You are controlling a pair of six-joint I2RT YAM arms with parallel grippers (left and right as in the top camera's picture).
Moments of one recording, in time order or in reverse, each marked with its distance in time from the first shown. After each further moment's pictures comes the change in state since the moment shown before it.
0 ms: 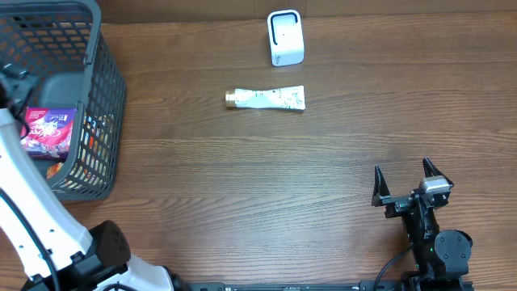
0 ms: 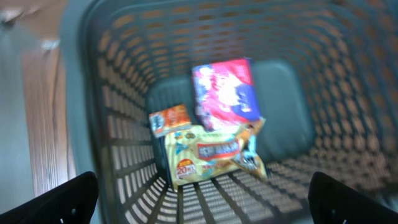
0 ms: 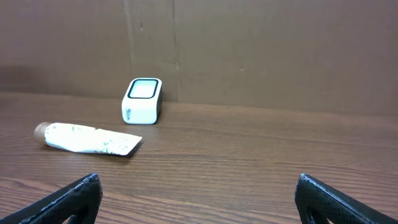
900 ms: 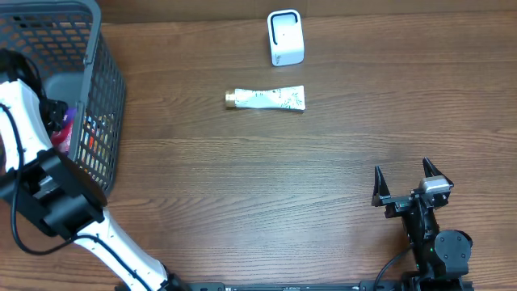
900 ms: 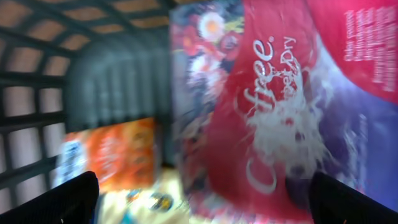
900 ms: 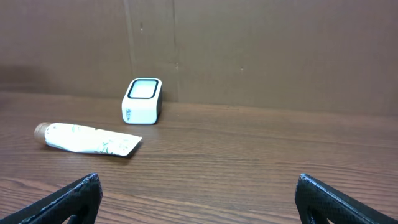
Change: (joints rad) left arm 0.080 0.457 -0.362 0.430 0.011 -0.079; right arm 0.000 0.000 0.000 0.000 0.000 0.001
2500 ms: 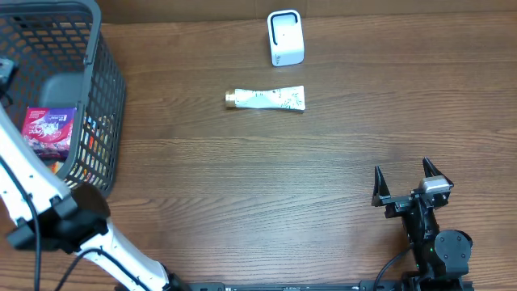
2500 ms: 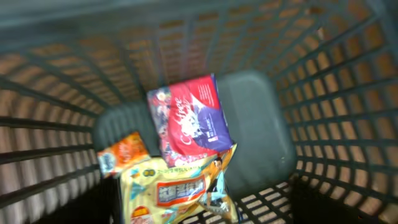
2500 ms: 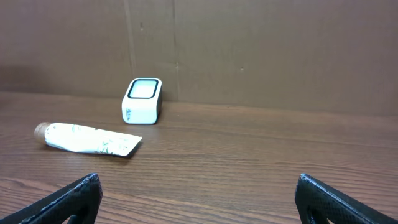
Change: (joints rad) left arm -0.002 -0.148 0.606 -0.325 0.114 0.202; right arm 0.000 0.000 0.000 0.000 0.000 -0.001
